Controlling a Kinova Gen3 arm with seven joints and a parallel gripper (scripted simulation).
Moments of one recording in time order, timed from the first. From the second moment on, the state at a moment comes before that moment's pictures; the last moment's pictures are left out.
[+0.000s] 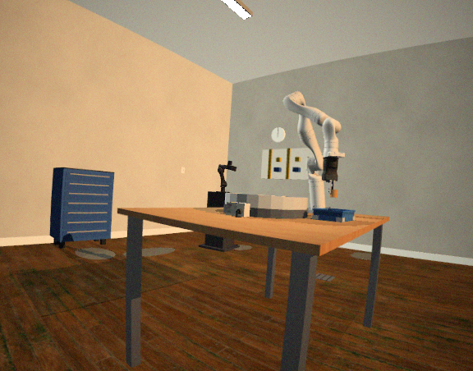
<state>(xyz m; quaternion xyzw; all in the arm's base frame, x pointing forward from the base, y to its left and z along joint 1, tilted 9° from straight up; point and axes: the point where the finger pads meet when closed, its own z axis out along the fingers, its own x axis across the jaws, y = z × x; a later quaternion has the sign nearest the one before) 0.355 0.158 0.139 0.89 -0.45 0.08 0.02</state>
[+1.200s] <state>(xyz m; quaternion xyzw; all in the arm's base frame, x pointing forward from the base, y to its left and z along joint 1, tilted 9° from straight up) 0.358 0.156 0.092 0.89 -0.44 0.08 0.02</state>
